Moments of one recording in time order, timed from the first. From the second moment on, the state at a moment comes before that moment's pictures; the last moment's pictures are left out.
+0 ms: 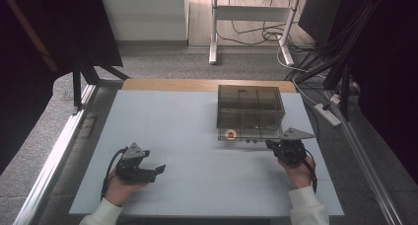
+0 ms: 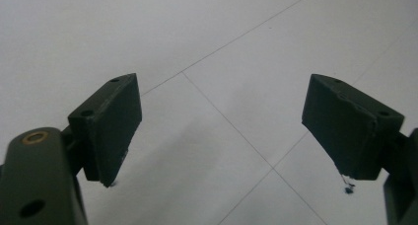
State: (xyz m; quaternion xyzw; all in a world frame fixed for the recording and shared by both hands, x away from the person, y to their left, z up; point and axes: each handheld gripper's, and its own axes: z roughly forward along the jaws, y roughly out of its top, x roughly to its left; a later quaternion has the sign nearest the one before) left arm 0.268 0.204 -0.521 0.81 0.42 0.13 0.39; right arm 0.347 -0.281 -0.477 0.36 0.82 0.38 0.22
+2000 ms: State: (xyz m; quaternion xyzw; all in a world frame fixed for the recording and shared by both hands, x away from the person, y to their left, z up) left arm 0.261 0.208 -0.524 0.80 0.43 0.13 0.39; right arm 0.395 -0.252 -0.500 0.36 0.82 0.38 0.25
